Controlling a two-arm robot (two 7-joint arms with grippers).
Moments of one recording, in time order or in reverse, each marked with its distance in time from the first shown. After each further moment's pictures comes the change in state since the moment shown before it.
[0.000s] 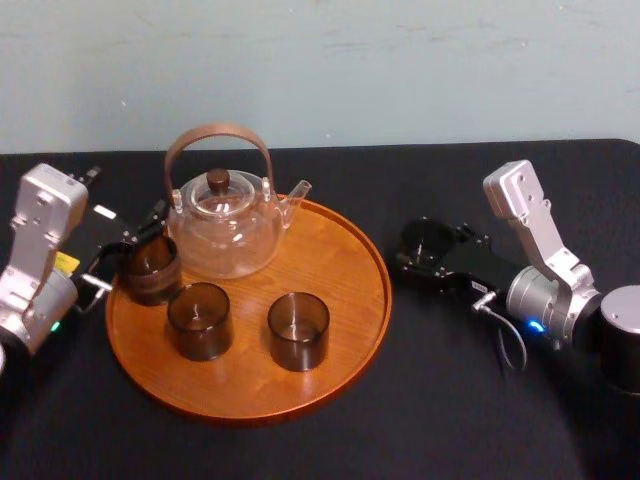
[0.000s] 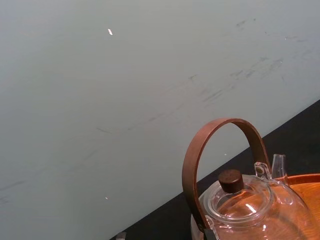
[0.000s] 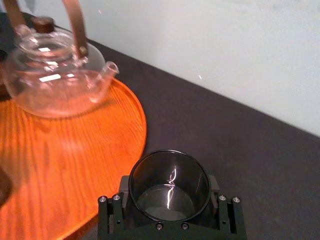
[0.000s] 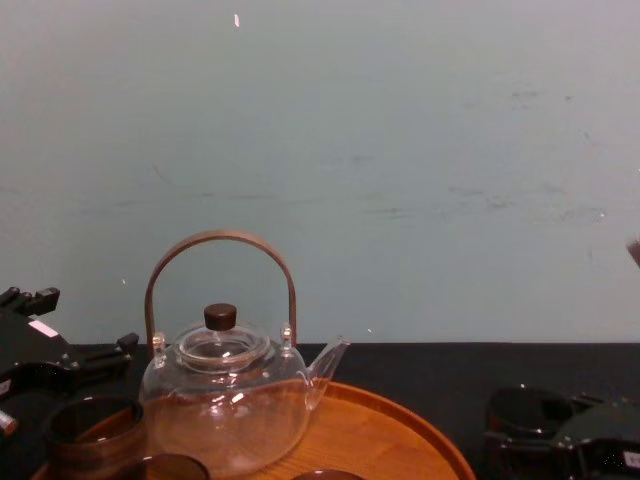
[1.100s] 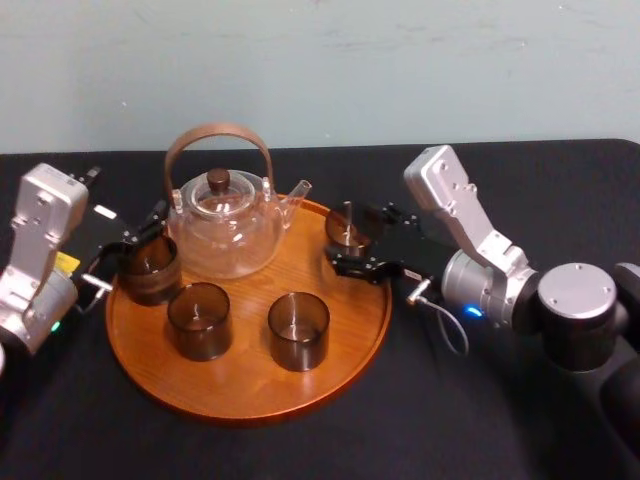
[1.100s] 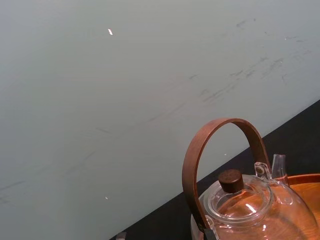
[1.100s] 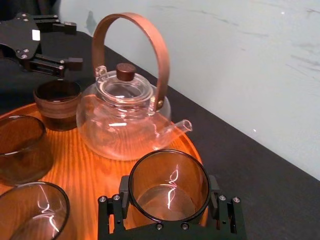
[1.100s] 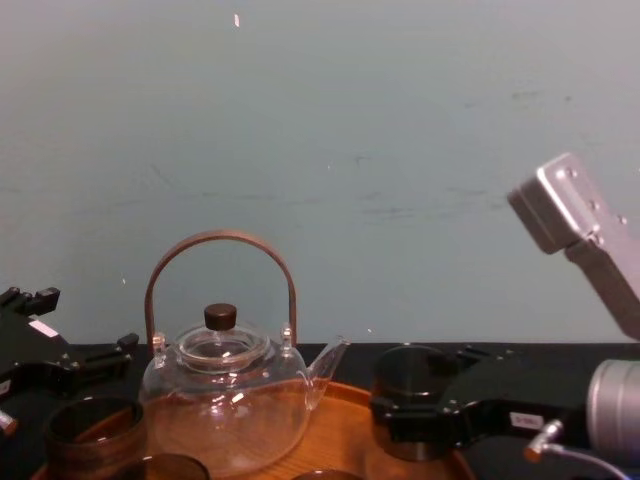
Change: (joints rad) left arm 0.000 0.000 0.000 0.000 0.000 0.000 0.000; right arm 0.055 -0.055 -0.103 -0.062 -0.075 -0.011 0.035
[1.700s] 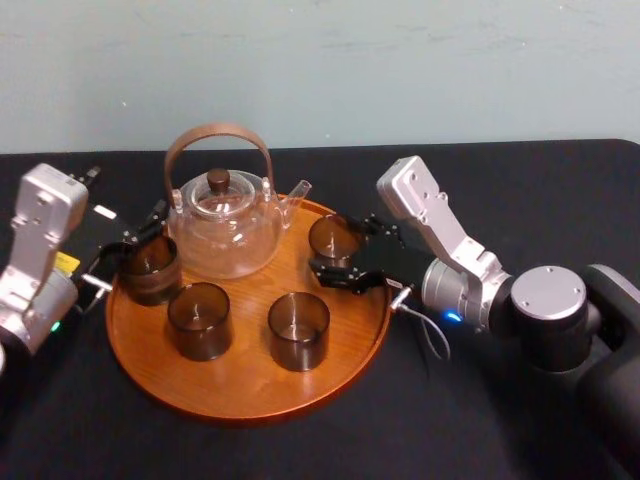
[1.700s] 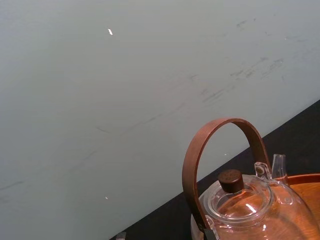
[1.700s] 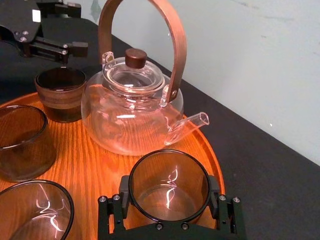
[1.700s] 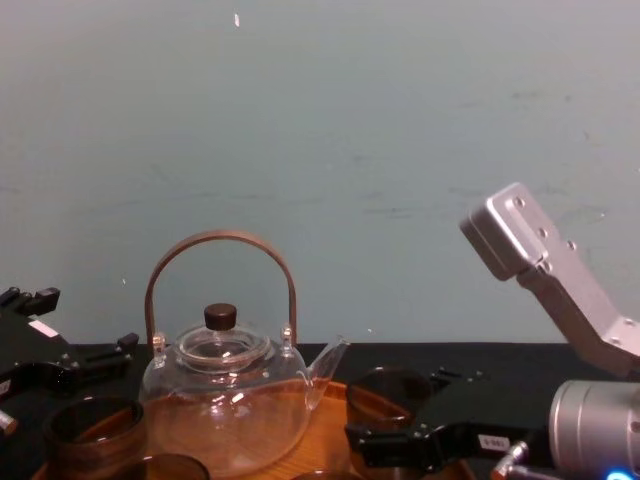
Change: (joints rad) left arm 0.000 0.000 0.000 0.000 0.000 0.000 0.000; right arm 0.036 -0.042 -0.036 0.076 -0.033 0.000 0.000
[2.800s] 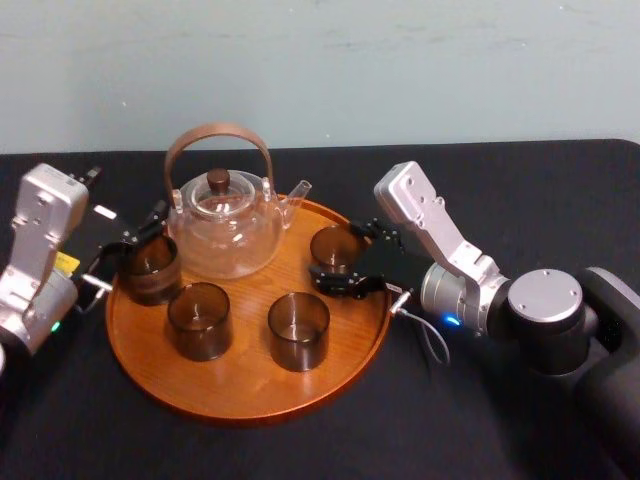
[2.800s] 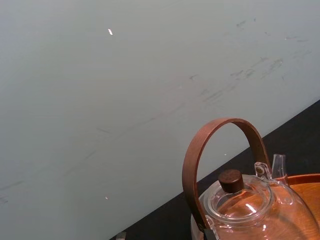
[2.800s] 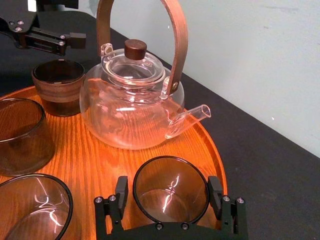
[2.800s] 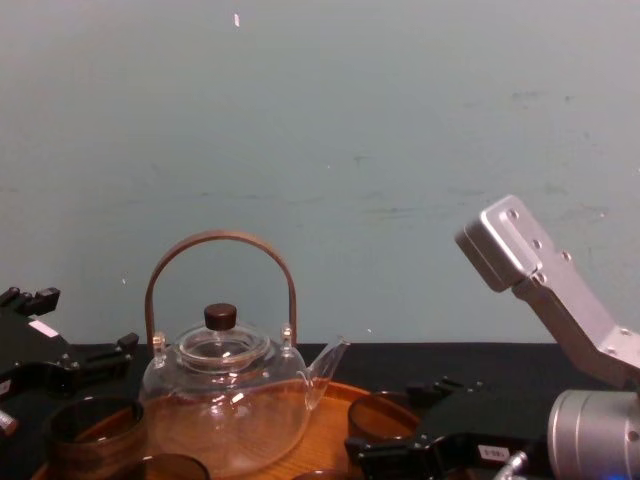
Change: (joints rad) left arm 0.000 0.000 0.000 0.000 0.000 0.000 0.000; right arm -0.001 -0.004 -0.002 0.009 -0.009 0.012 -0.005
